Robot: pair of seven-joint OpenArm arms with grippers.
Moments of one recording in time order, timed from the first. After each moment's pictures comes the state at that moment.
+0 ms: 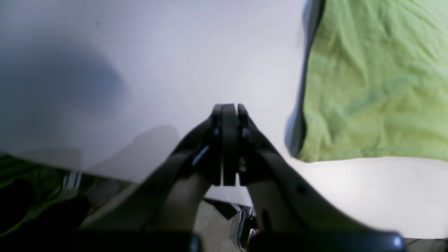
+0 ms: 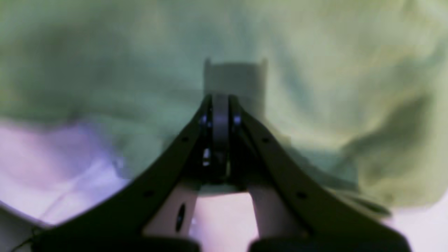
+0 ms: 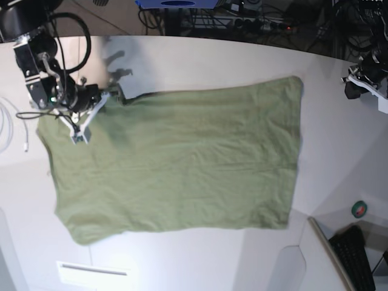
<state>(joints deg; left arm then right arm) 20.6 -20.0 -43.2 81.9 -34.4 -31.4 46.7 -6.4 20.4 -15.8 80.7 27.9 -0.6 -50.7</state>
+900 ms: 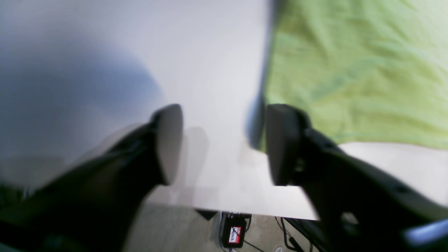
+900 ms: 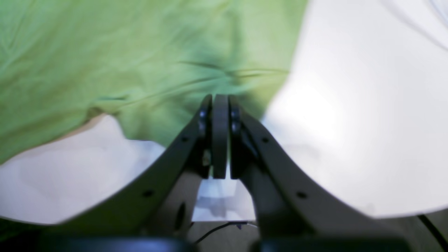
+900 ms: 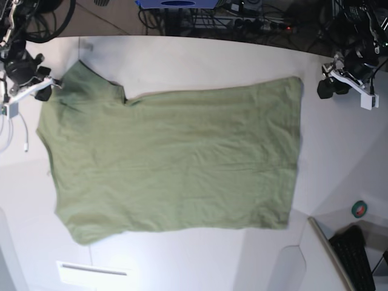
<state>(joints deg) 19.5 -13.8 -42.9 81.8 -34.6 -37.5 46.9 -23.8 4.6 30.6 99.5 27.7 16.4 -50.5</state>
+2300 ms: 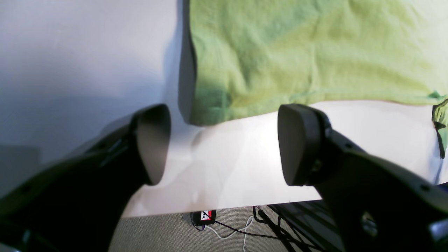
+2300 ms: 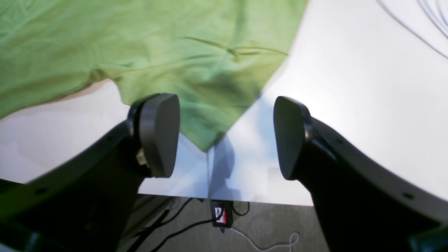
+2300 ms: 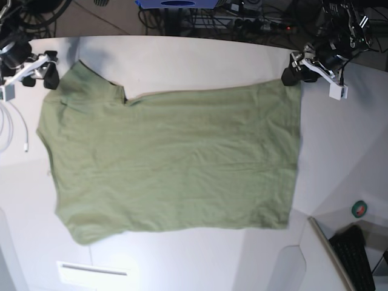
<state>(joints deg) 19.2 -11.0 -36.7 74.0 -35.0 -40.8 46.2 -24.9 -0.4 42.4 99.5 27.5 37.1 -51.0</state>
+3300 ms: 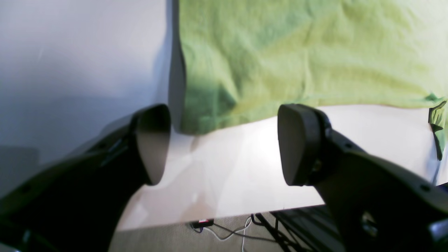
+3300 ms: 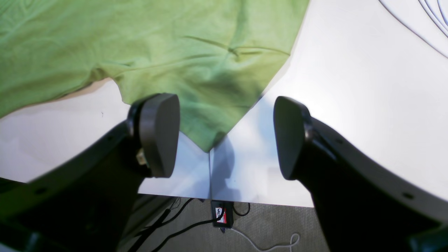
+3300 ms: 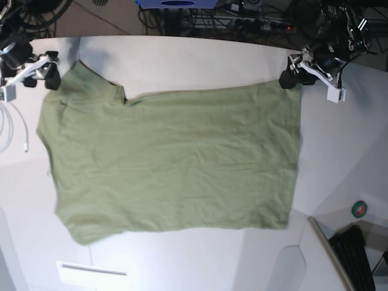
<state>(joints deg) 18.0 -10.4 -36.2 74.0 -34.9 -40.8 46.5 -24.7 -0.4 42.2 99.5 27.6 37.1 -51.0</state>
